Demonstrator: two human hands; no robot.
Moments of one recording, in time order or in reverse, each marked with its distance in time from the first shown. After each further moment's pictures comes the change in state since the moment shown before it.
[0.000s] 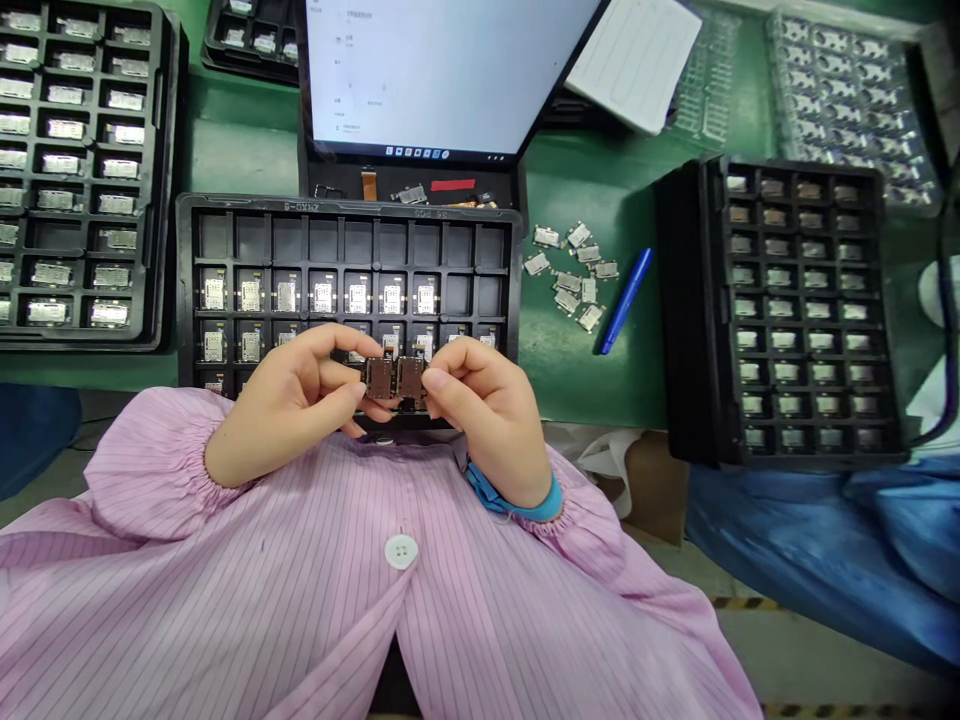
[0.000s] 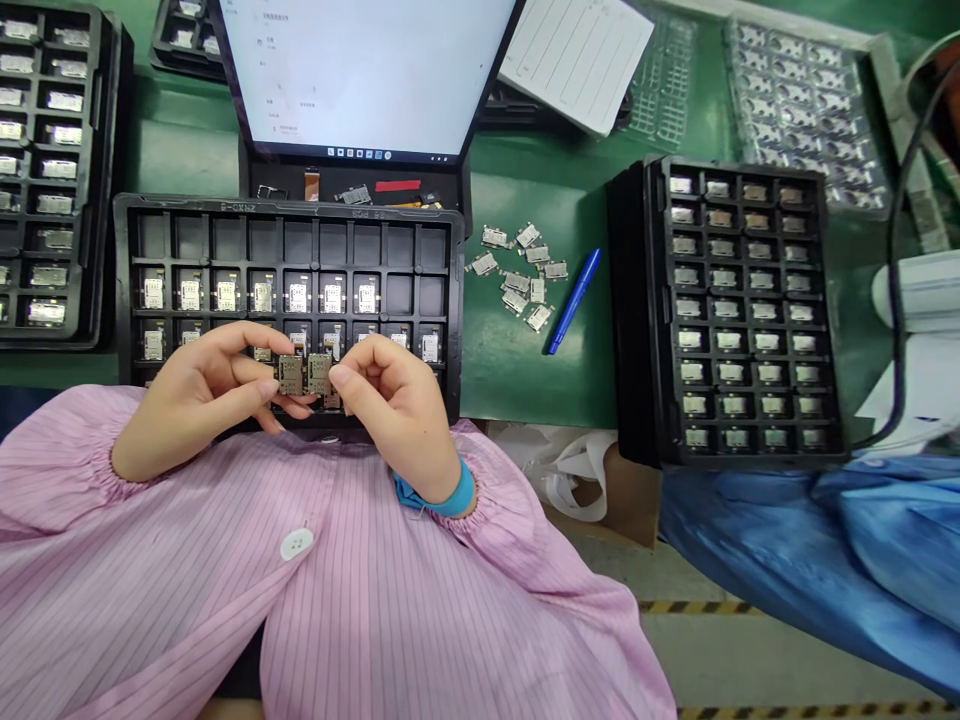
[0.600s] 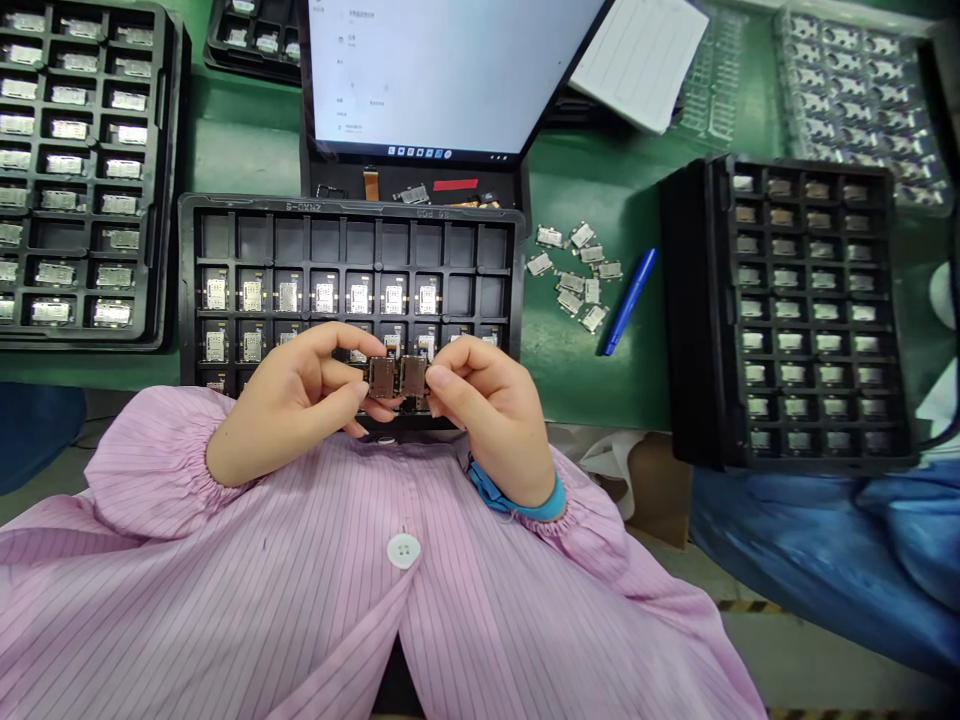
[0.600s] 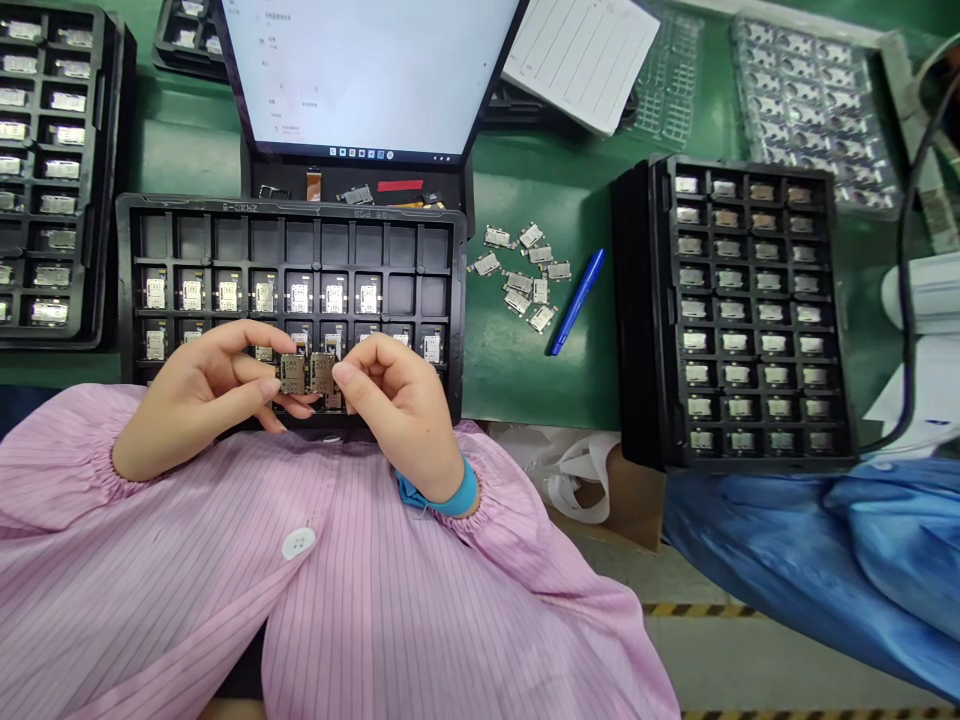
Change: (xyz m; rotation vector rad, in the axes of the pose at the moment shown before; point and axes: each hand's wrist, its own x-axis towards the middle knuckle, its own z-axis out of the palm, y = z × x) left_hand 0.000 0.002 0.001 0.017 -0.004 -0.002; right_hand 0.001 0.000 -0.002 0.012 -0.001 -0.014
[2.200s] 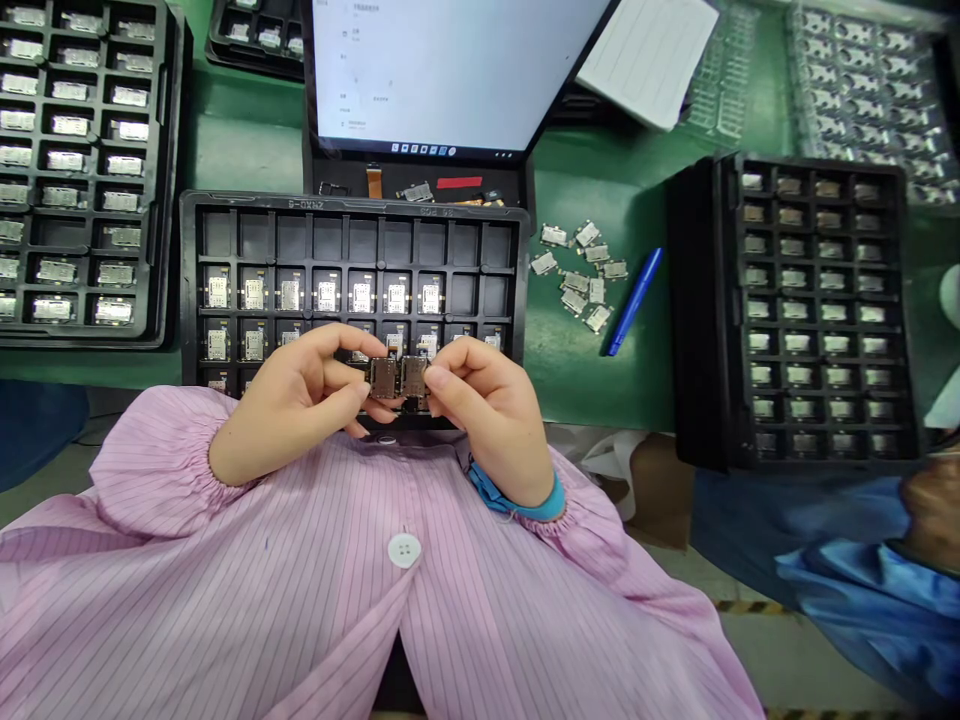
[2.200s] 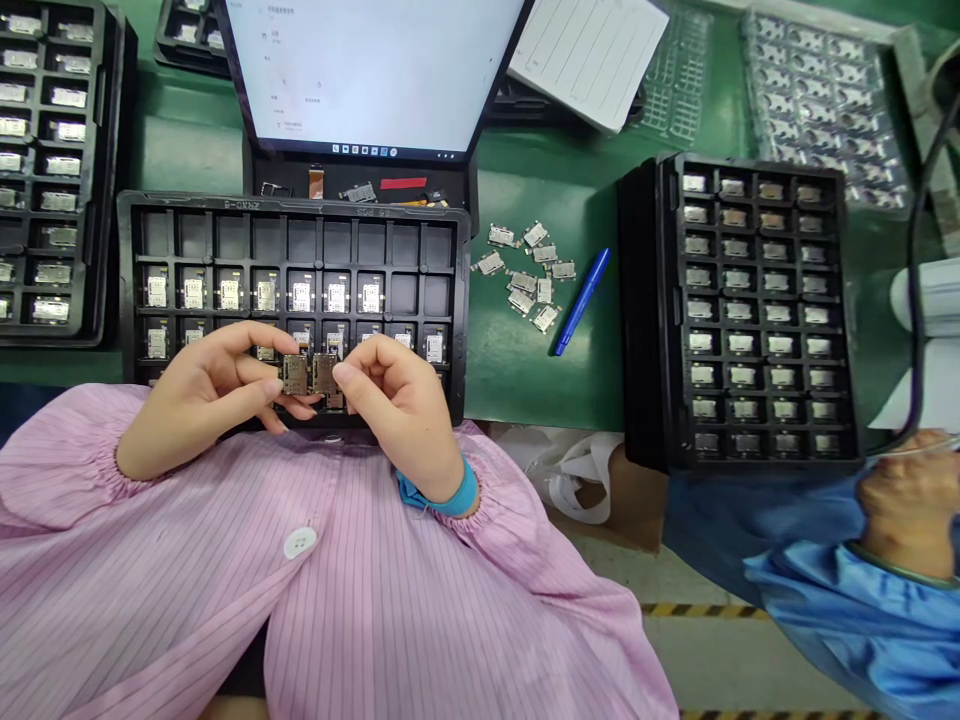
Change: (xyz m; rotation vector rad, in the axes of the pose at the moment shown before) left_hand 0.001 -0.003 -0.001 -0.026 -0.008 -0.013; right_hand 0.001 0.003 0.001 0.023 -0.005 0.026
